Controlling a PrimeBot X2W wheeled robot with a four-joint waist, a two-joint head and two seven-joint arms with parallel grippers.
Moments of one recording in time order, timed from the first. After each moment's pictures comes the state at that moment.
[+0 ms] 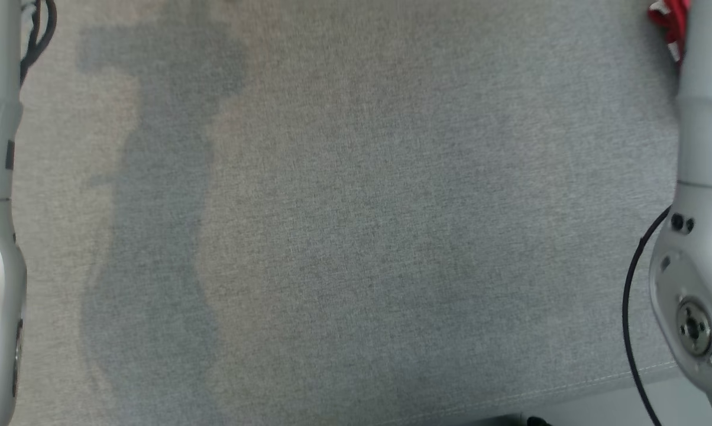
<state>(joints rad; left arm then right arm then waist) -1.48 0.24 -0.35 0.71 -0.54 0.10 -0.22 -1.33 -0.05 -0.11 0.50 -0.16 0.13 -0.24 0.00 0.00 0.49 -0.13</state>
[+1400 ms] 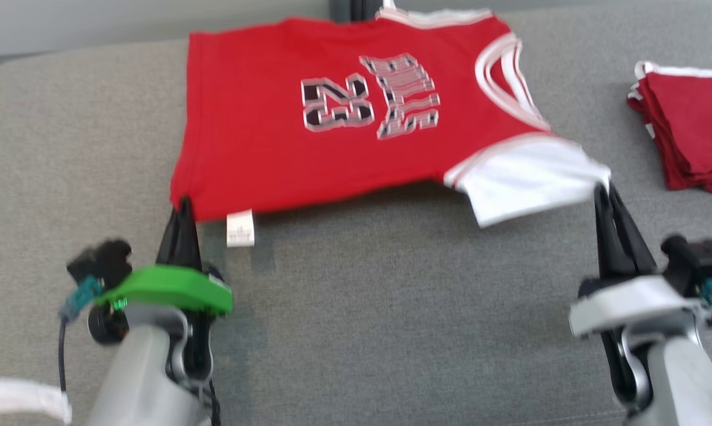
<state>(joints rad) -0.43 0.08 -0.18 0.58 -0.68 -0.05 -0.26 -0.17 -0.05 -0.07 0.07 0.12 0.13 -0.15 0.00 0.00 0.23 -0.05</state>
